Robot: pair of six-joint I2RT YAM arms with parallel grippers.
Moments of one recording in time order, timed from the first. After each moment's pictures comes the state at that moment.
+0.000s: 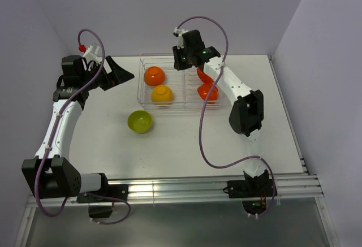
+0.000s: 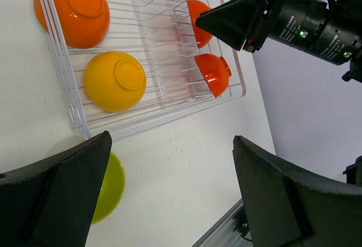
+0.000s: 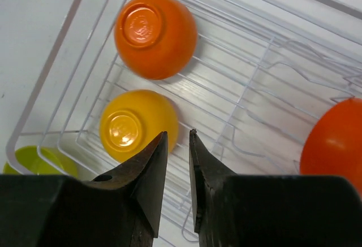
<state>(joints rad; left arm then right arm) 0.03 1.30 1.22 -0.35 0.69 -0.51 0.51 2.18 2.17 -0.66 -0.13 0.12</state>
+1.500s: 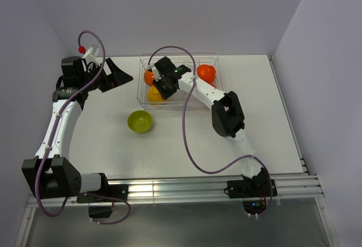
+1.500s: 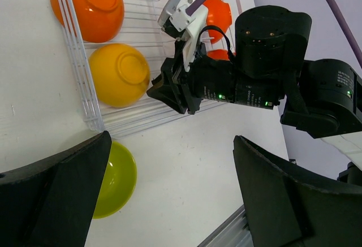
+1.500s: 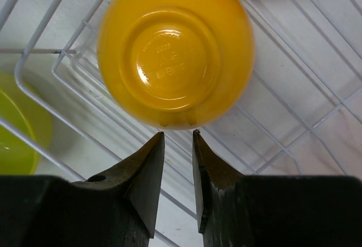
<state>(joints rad) 0.05 1.30 1.21 -0.39 0.67 -0.46 0.68 2.35 2.15 -0.81 -0.05 -0.04</state>
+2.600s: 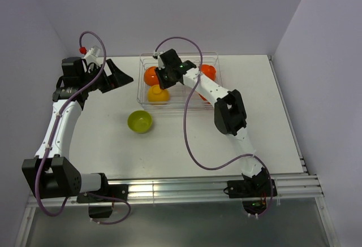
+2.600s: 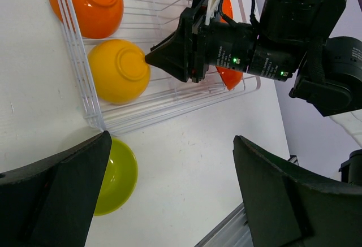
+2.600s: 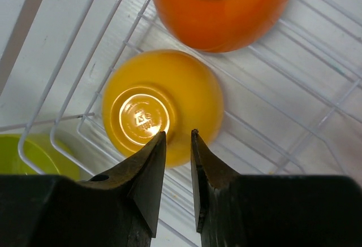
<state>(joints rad) 0.05 1.31 1.21 -0.40 0.68 -0.45 0.62 2.35 2.19 -0.67 -0.10 0.12</state>
